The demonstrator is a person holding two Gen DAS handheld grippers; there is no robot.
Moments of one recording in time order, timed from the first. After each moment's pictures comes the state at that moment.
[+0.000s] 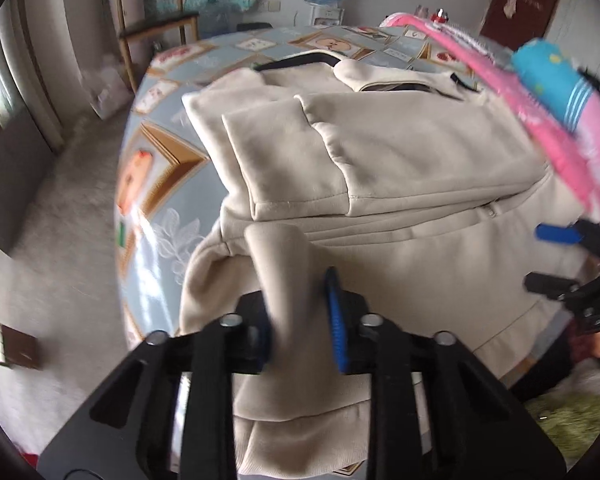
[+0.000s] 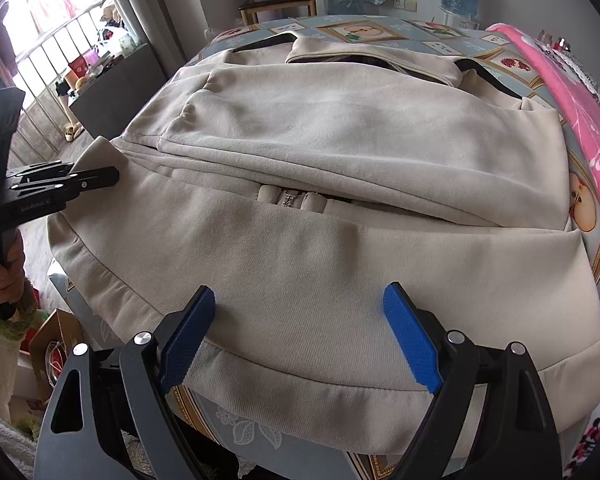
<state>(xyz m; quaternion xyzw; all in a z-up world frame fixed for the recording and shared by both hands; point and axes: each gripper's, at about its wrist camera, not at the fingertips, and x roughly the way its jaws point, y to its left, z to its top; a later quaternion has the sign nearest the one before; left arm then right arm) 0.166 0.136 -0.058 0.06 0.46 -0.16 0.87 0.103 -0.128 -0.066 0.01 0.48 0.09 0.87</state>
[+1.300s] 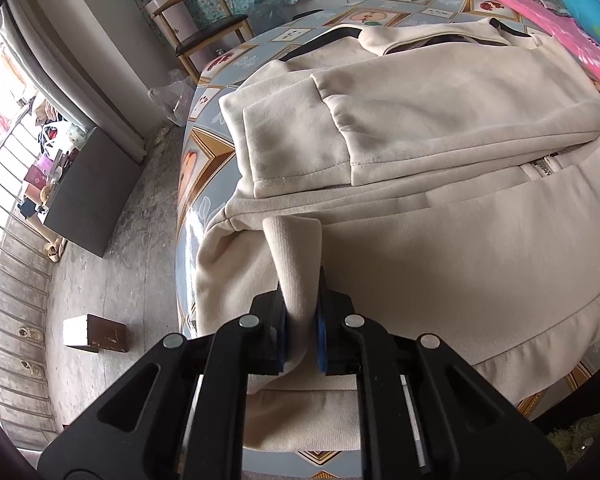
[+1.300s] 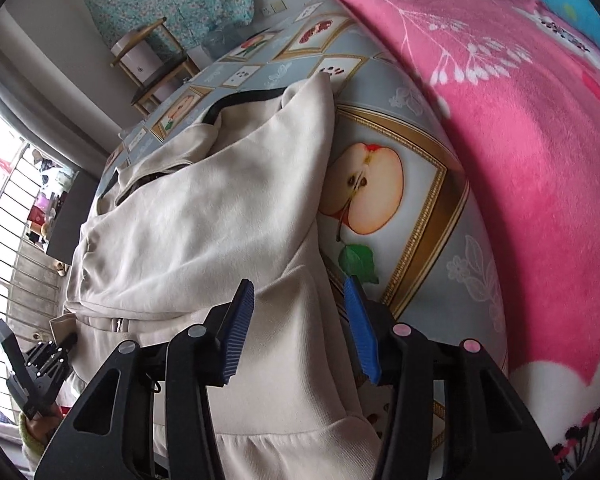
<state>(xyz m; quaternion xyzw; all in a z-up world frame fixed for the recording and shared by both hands) 0.142 0.085 -0.066 0.18 0.47 -0.01 0.86 0.121 -0.350 -0.052 0.23 0.46 -0.01 0.86</state>
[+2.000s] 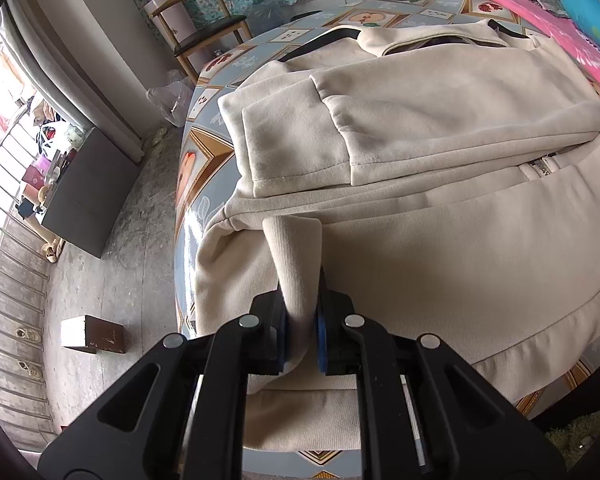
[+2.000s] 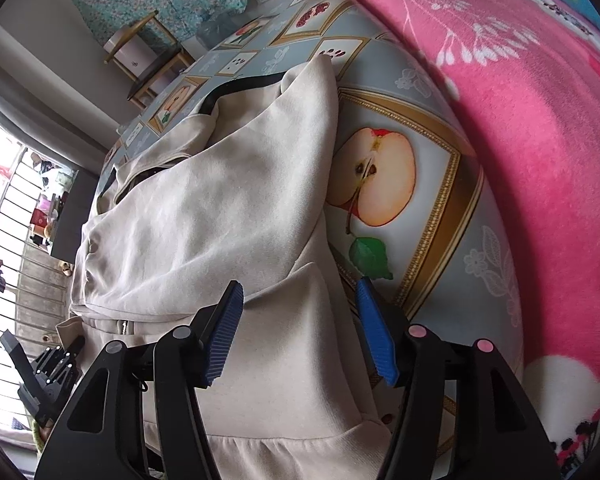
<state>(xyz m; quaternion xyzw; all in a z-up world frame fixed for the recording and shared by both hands) 0.143 0.085 -0.068 0.18 0.47 -0.01 0.86 0.134 -0.349 -0.060 0.25 0.49 0.00 0.84</state>
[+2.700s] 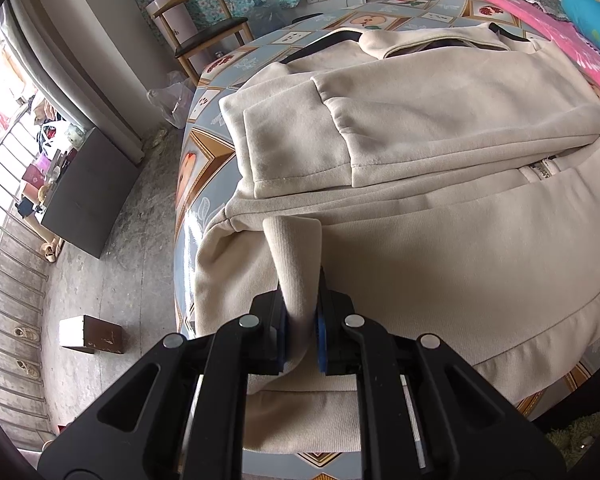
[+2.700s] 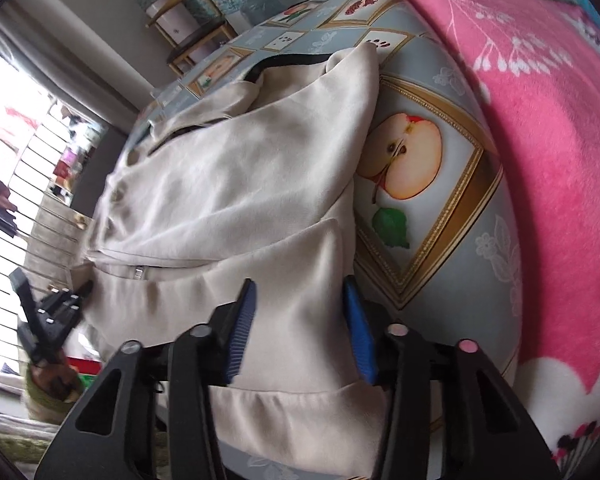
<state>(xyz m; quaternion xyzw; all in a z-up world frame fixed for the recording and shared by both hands) 0.144 0.085 -0.067 0.17 0.47 -0.01 0.87 0.116 -0.338 -0.053 0.17 0.50 0.06 0.85</state>
